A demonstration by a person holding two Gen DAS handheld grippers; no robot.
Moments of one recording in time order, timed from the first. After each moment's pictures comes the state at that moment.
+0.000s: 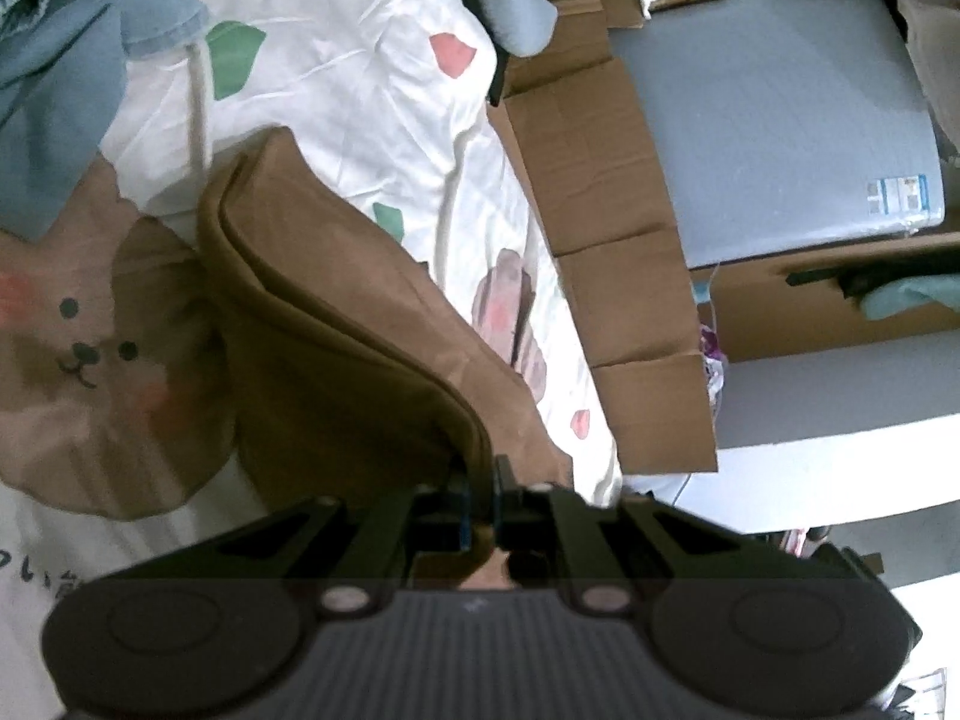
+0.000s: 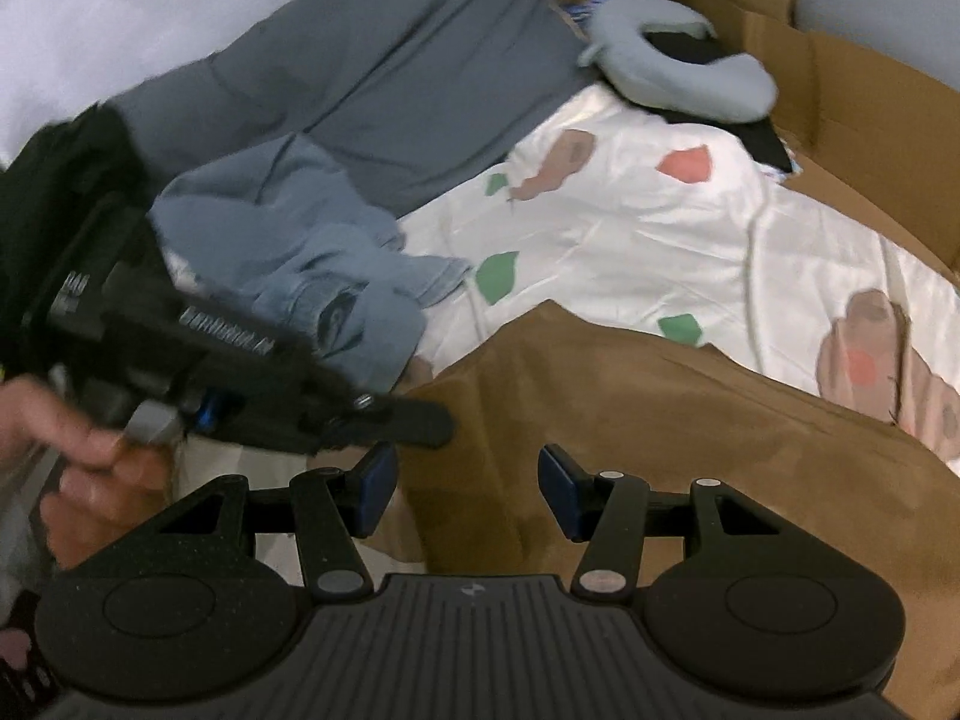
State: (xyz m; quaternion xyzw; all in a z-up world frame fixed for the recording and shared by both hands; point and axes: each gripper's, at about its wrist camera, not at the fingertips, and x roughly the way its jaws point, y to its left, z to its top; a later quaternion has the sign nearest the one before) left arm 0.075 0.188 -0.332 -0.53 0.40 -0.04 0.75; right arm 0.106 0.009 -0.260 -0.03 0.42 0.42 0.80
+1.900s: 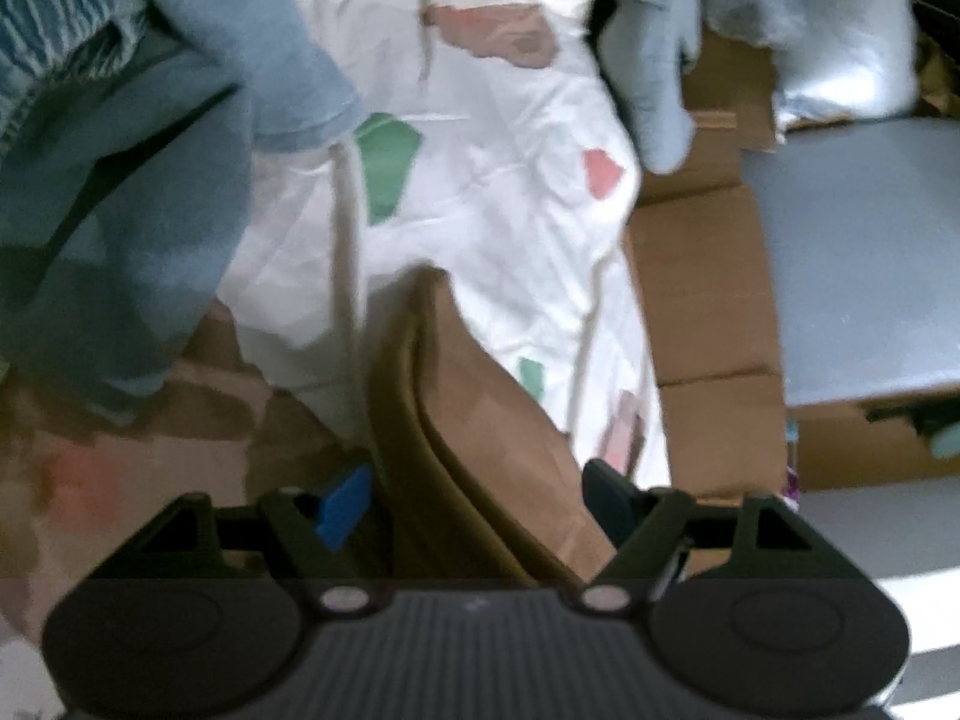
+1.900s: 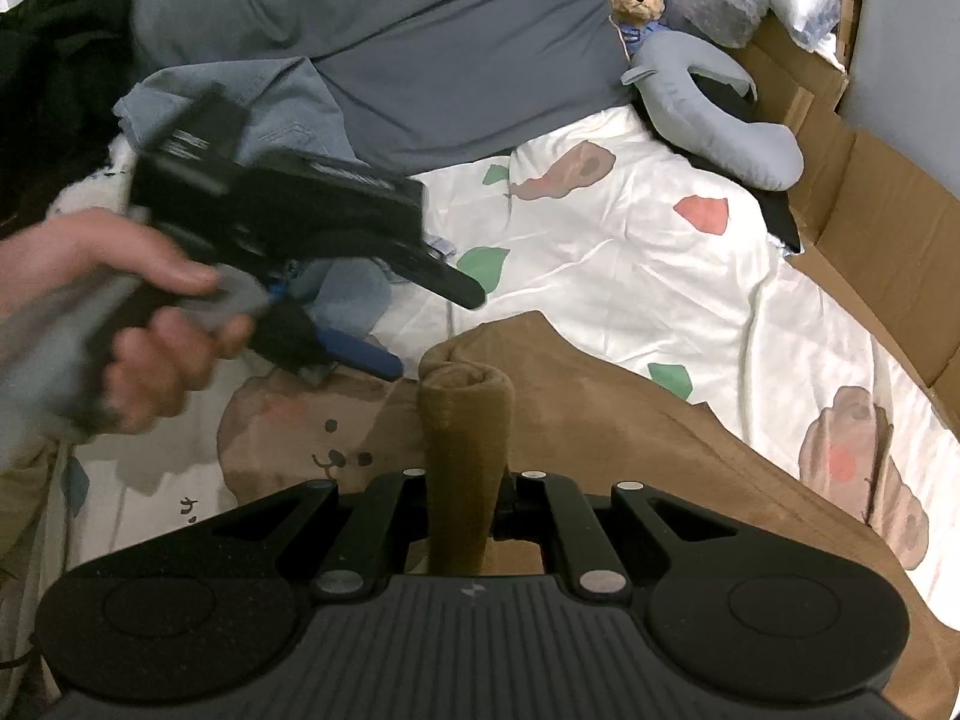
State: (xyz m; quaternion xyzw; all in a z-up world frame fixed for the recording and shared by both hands) left arm 0.108 0.283 -0.398 -0.56 0.37 0.08 0.73; right arm 0.097 0.072 -0.295 -0.16 0.37 0.40 0.83
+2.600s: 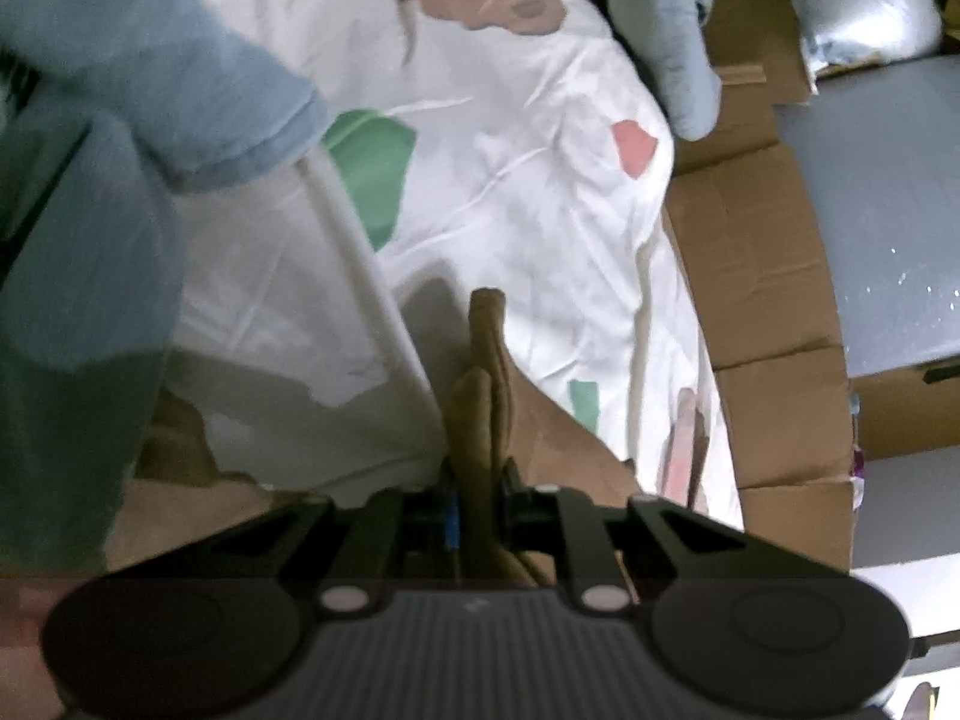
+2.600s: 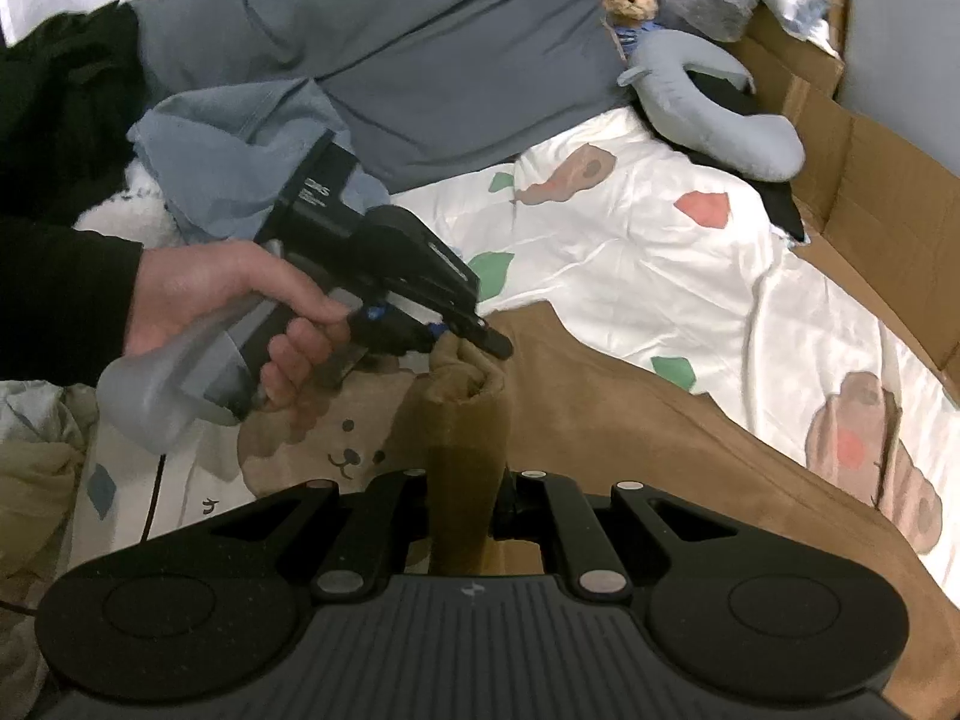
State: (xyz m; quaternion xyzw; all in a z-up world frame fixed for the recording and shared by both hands) left arm 0.155 0.284 -0.406 -0.50 0.41 0.08 0.76; right arm 0.100 0.041 -0.288 -0.12 0.37 0.41 0.82
